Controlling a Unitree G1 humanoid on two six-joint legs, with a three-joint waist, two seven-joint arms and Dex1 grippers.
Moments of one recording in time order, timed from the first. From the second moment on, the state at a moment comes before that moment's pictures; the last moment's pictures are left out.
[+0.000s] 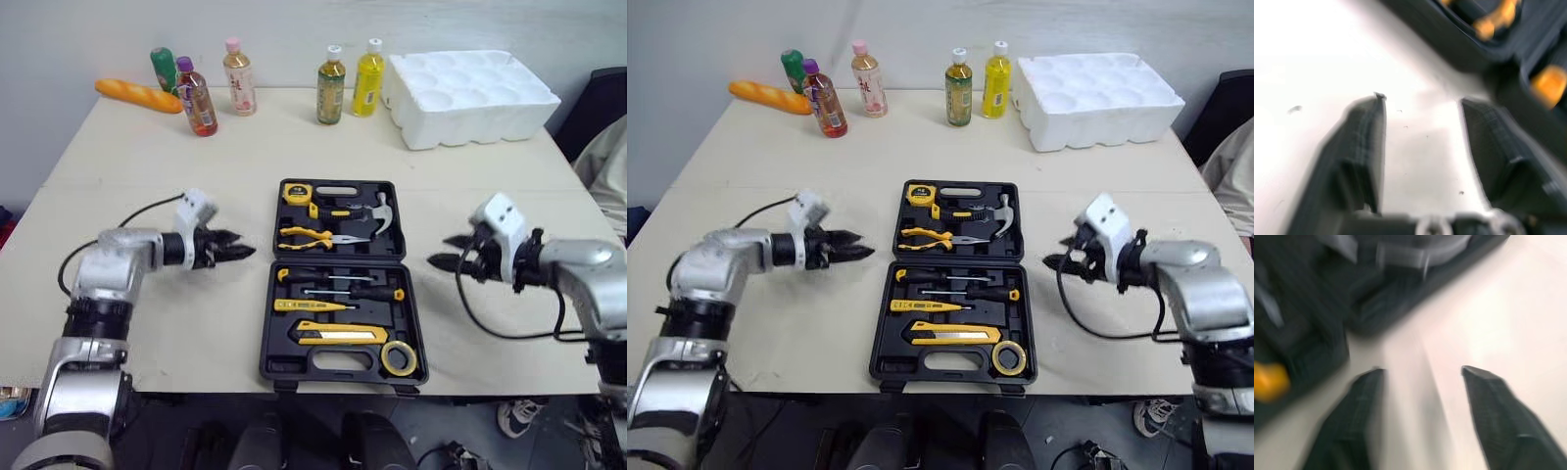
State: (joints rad) left arm -0.76 0.64 0.03 0.29 -0.27 0.88 -0.92; right arm -0.54 -0.84 -0.06 -0.04 0.36 0.83 0.93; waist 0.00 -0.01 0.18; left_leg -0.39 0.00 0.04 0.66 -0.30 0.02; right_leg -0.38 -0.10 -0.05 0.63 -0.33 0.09
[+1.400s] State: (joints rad) left arm -0.87 0.43 -0.03 0.37 -0.25 0.97 -0.67; right arm -0.84 -0.53 0.01 0.22 0.33 1.13 0.56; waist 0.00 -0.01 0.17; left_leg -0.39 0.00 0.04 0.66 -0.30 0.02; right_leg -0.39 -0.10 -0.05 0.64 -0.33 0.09
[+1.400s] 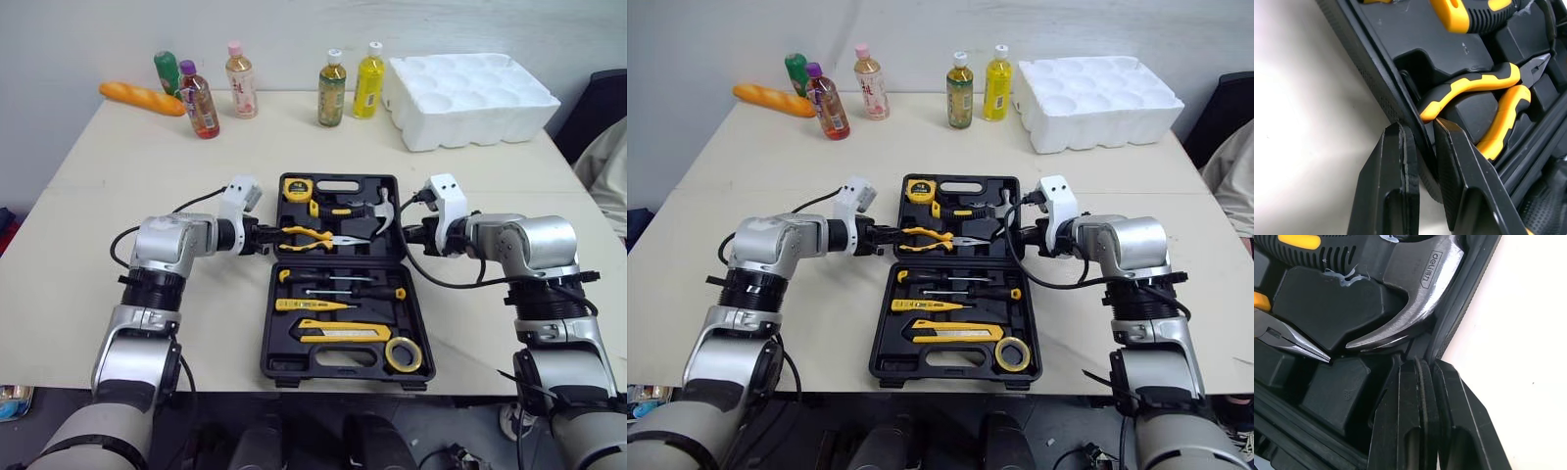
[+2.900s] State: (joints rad) left arm 0.02 1.07 0.57 0.02 -0.66 0.76 -1.12; right arm 0.41 -1.05 -0.80 -0.28 0.75 0.60 1.26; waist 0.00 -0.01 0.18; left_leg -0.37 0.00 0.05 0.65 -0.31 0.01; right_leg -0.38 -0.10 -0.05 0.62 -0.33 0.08
